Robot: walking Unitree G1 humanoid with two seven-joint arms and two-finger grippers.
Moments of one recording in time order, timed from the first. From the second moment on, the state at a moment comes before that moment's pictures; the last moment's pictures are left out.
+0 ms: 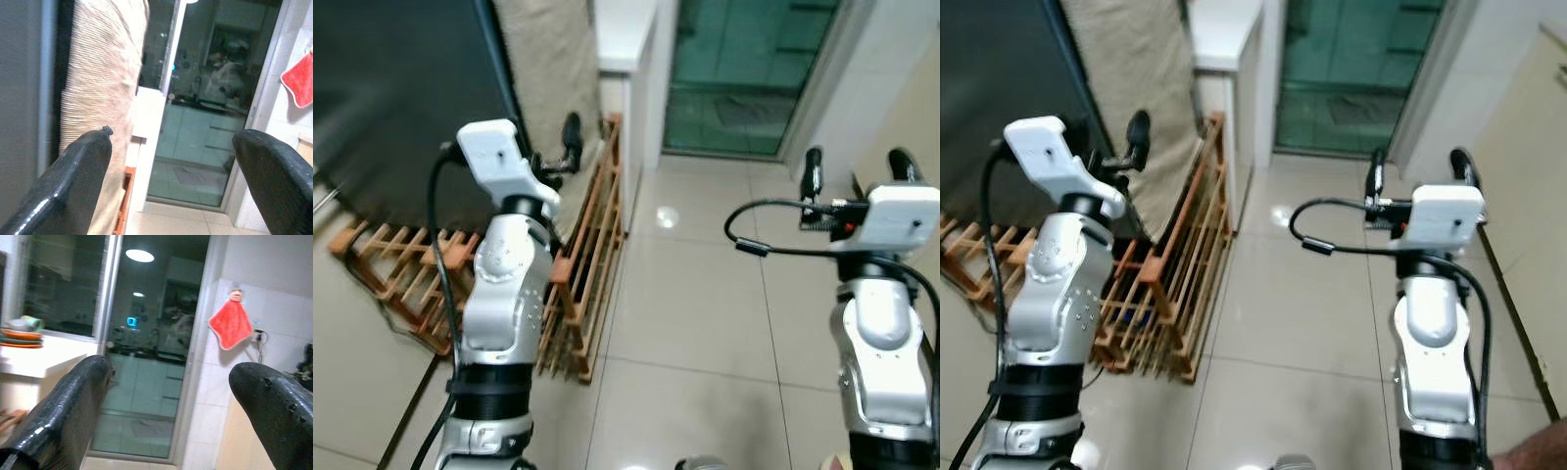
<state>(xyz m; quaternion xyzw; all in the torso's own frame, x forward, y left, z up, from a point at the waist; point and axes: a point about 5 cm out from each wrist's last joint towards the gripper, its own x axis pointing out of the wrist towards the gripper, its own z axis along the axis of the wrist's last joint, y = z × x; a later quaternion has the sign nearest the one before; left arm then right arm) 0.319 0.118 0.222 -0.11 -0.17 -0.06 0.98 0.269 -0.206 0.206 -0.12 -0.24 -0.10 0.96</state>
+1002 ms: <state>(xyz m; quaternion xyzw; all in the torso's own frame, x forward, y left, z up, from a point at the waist) 0.337 0.089 0.207 -0.10 -0.08 -0.17 0.98 0.276 -0.209 0.183 -0.06 -0.18 -0.09 0.98</state>
